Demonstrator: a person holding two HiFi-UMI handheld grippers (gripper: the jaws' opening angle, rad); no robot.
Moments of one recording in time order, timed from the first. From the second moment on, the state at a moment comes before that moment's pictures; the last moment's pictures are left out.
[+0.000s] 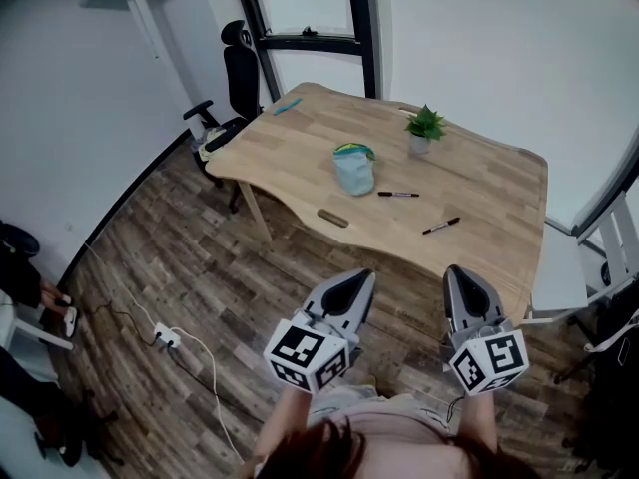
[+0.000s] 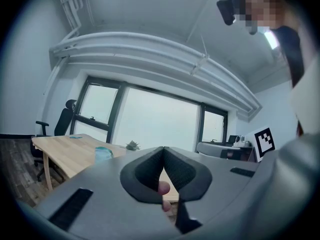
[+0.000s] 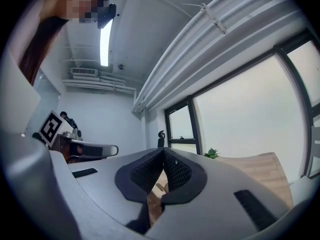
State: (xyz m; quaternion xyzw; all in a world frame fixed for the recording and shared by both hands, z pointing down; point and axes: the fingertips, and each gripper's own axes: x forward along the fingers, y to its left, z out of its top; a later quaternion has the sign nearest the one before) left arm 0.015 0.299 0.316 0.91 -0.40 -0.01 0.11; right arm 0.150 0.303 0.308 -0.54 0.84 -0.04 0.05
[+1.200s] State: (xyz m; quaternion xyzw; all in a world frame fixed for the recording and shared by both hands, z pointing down) left arm -0.007 0.110 0.371 0.91 -0.39 0.01 0.16; right arm 0.171 0.115 0.362 -0.59 0.80 -0.12 0.00
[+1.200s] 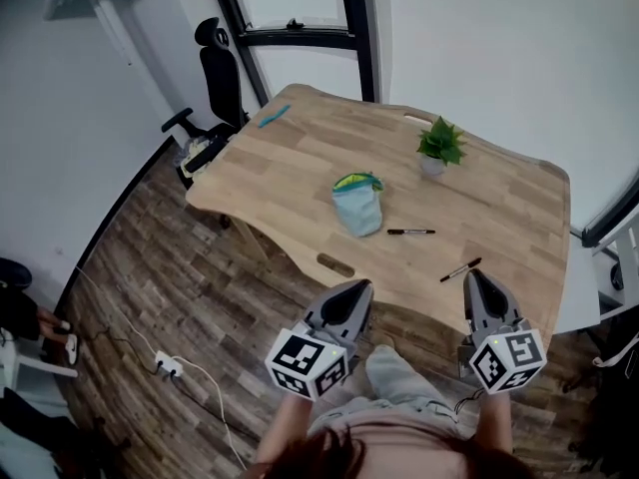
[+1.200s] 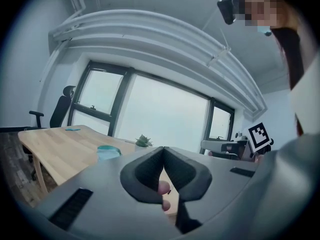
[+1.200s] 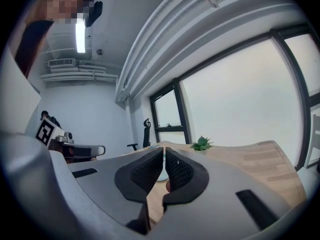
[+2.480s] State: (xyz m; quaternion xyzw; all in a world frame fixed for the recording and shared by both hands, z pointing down) left arm -0.052 -0.113 0.415 0.90 -0.37 0.07 0.21; right arm 0.226 -0.031 0.473 -0.67 0.69 -0.28 -0.08
